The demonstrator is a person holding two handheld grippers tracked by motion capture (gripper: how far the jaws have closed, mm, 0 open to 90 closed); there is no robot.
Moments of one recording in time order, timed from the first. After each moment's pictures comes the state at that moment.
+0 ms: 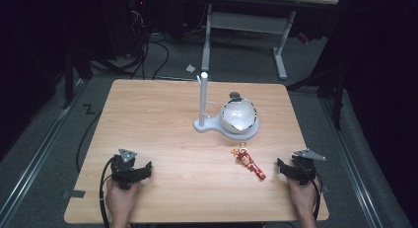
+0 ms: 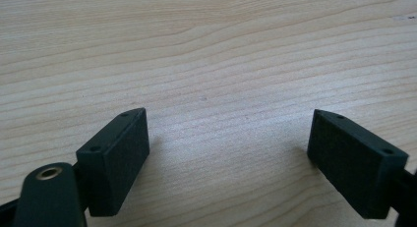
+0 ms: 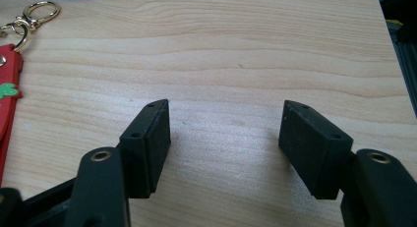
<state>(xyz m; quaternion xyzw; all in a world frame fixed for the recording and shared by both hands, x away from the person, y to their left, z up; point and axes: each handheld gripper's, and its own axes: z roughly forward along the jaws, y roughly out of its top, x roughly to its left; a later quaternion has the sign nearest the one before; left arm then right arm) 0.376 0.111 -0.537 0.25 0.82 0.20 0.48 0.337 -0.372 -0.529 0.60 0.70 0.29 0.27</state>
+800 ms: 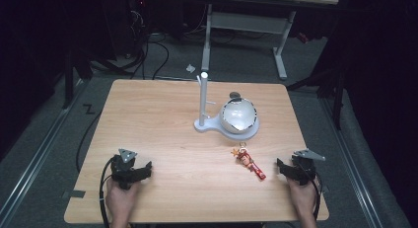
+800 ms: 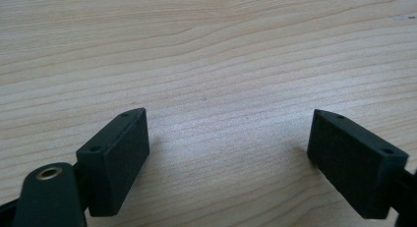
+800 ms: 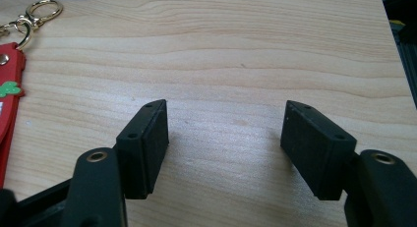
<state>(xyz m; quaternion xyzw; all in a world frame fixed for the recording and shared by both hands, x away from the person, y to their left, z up) 0.376 0.111 -0.537 0.25 0.82 0.20 0.48 0.337 -0.372 -0.529 0.60 0.70 0.29 0.27</state>
